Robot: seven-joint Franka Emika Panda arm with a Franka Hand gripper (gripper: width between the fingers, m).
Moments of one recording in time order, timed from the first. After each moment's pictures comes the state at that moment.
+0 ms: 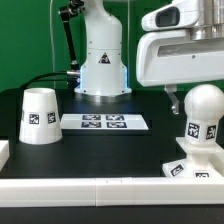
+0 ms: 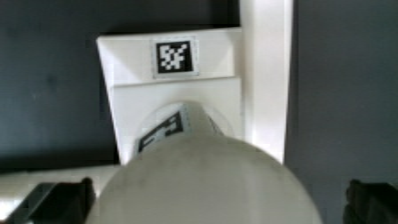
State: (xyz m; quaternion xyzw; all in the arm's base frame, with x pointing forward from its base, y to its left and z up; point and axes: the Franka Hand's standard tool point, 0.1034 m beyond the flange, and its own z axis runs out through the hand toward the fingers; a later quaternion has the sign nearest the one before) arm 0.601 0.110 0.111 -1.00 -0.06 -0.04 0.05
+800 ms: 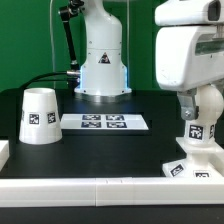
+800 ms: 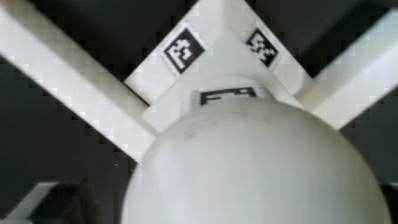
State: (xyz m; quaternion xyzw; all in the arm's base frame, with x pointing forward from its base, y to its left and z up) arm 0.613 0.098 0.111 -0.90 -0.44 -0.04 0.01
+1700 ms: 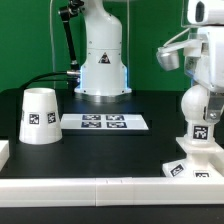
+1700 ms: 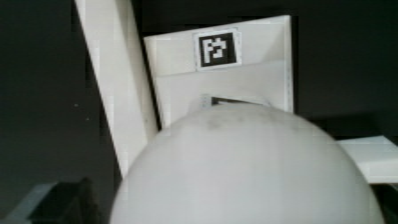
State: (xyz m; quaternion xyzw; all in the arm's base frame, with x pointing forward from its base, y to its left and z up) arm 0.610 0.104 0.109 -0.74 -0.67 -0.02 -0.03
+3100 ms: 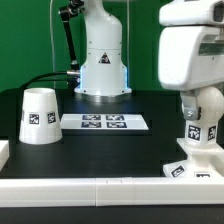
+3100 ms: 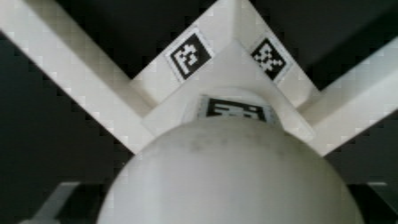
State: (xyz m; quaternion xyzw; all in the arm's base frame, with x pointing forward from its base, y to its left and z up) arm 0.614 0.100 0.108 -0.94 -0.35 -0.05 -0.01
